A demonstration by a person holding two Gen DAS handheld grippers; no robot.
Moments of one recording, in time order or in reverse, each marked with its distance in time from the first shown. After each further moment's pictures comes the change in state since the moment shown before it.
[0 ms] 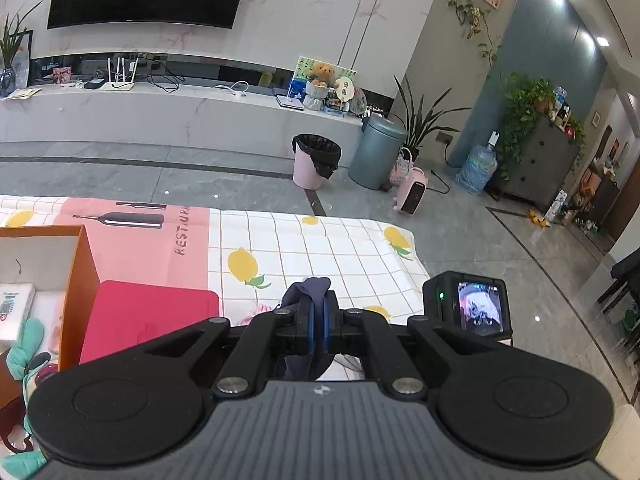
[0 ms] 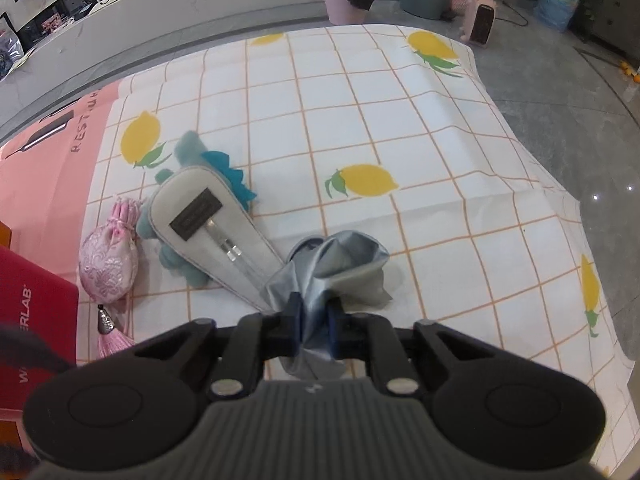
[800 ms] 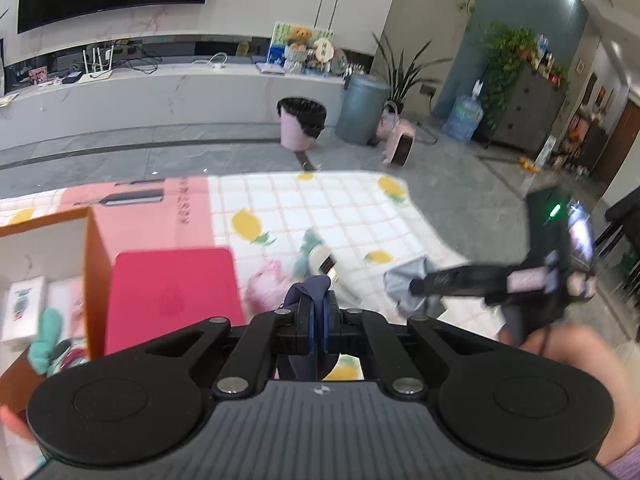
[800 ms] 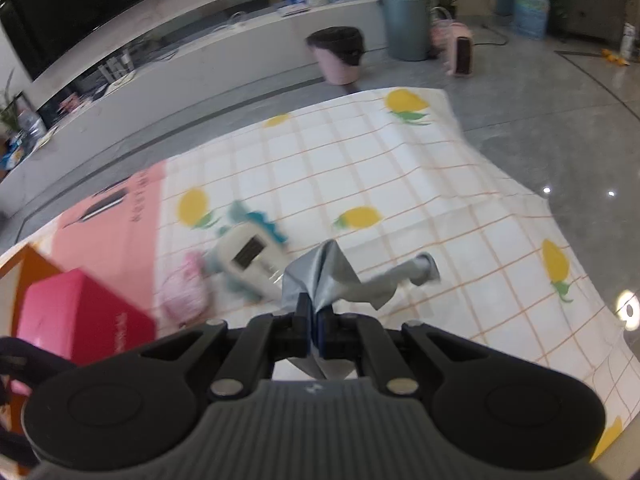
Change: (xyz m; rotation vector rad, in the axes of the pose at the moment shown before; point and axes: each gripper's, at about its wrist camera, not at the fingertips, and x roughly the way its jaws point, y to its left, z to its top) left arm -0.017 0.008 -0.014 0.107 0.128 -0.020; right arm -0.102 -0.011 -0.033 0.120 -0.173 0.105
